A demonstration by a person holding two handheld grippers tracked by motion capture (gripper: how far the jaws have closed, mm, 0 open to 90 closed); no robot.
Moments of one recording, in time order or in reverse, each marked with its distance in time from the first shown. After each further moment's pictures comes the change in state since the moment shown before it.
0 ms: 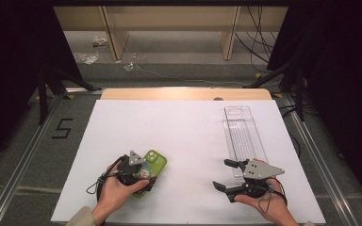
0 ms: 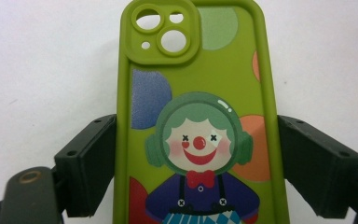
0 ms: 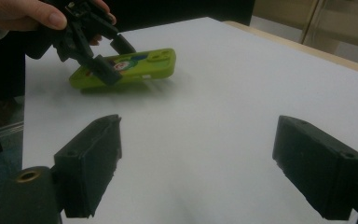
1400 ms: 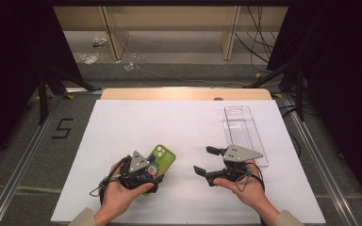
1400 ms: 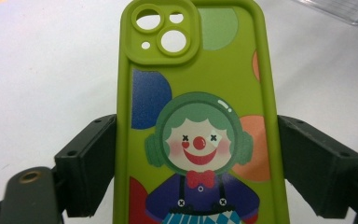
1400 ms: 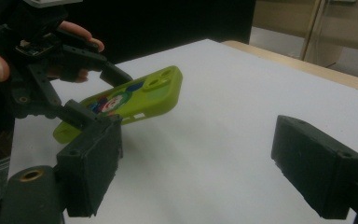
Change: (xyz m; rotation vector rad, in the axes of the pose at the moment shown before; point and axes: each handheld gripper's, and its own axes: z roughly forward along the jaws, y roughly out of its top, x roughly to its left) left arm -0.024 0.007 -0.014 -0.186 -0.036 0.085; right arm -0.001 0.037 0.052 -0.049 0.009 0.068
